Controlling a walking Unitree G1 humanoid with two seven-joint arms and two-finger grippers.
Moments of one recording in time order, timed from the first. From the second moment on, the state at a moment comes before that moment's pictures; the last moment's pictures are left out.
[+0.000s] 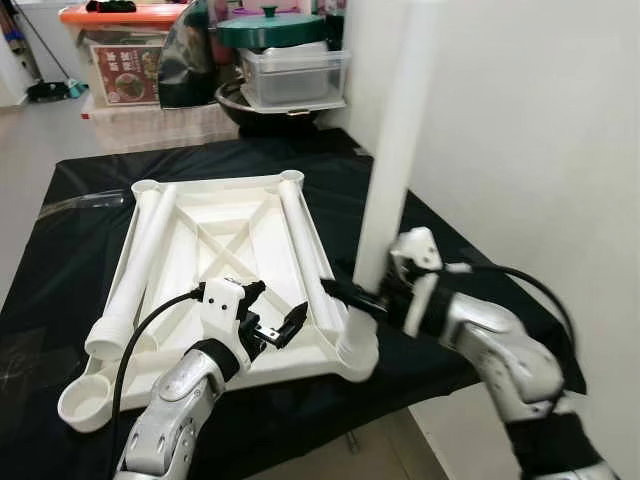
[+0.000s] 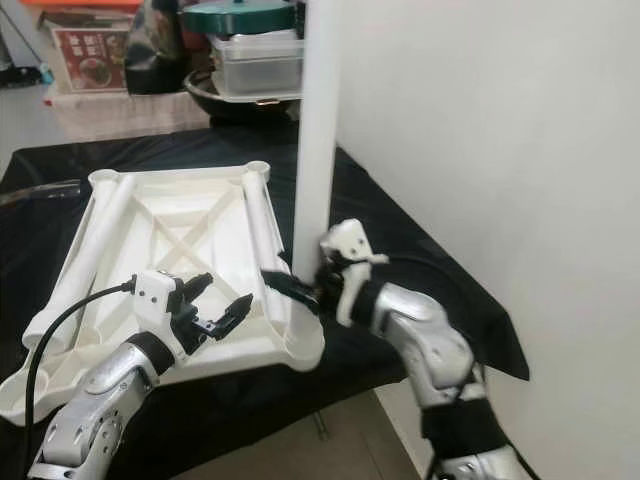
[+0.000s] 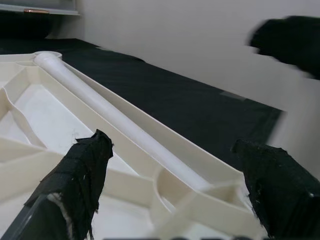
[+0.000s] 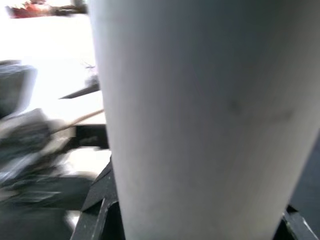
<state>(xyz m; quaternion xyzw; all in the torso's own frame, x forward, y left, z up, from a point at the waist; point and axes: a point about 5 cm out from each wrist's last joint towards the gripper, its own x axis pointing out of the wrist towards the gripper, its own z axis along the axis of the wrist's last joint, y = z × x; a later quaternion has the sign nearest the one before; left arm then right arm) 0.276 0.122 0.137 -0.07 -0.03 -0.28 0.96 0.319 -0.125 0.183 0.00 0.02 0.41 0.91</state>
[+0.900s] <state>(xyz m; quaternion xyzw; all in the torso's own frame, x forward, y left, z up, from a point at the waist) 0.278 0.125 0.132 -0.07 -0.02 -0.28 0.96 0.317 -0.159 0.216 0.11 -0.03 0.24 0.97</state>
